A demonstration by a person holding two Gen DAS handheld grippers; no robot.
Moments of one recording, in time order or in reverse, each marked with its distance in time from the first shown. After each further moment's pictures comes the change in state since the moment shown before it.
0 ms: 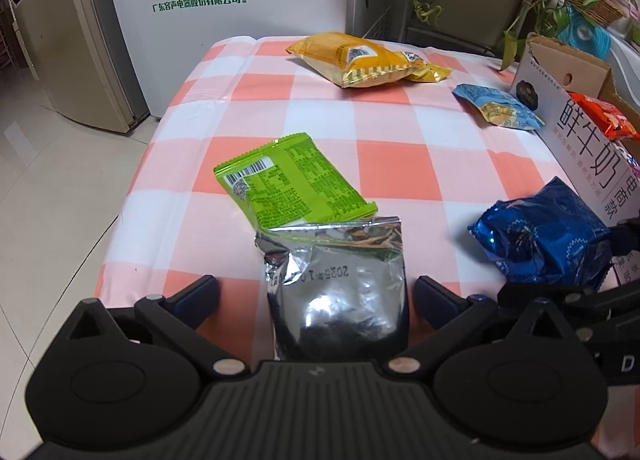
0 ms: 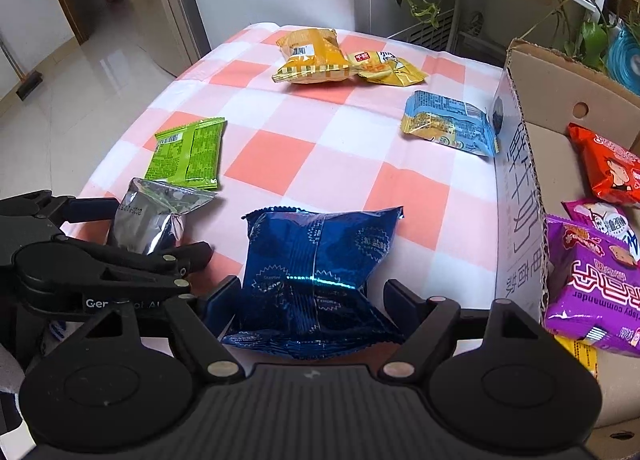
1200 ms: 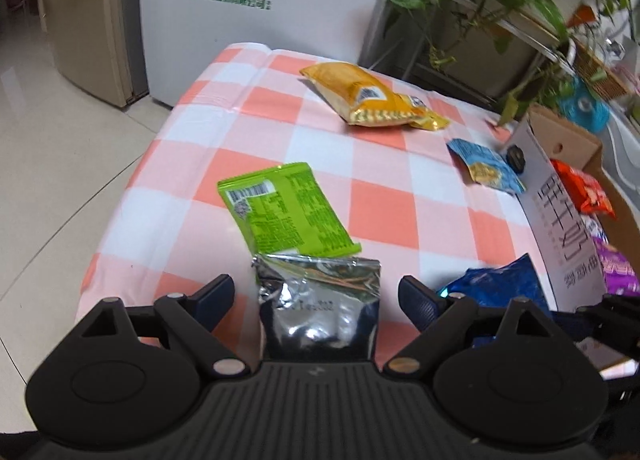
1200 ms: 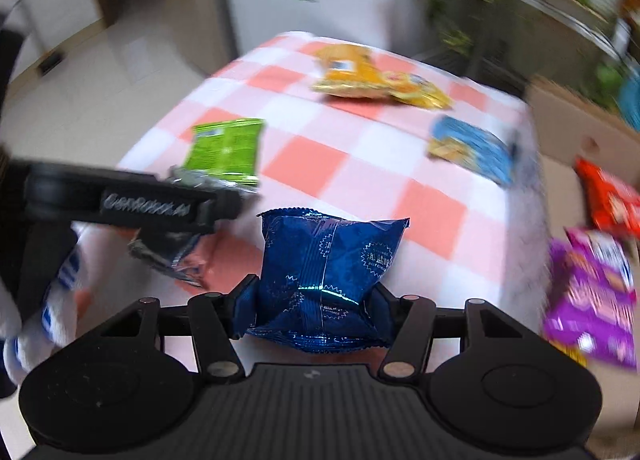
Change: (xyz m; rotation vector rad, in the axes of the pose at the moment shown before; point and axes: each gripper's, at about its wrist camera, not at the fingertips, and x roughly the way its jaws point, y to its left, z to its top) left arm -0.017 0.014 0.014 -0.174 -0.022 -0.099; right arm -0.020 0.014 -0.006 -0.070 -0.025 0.003
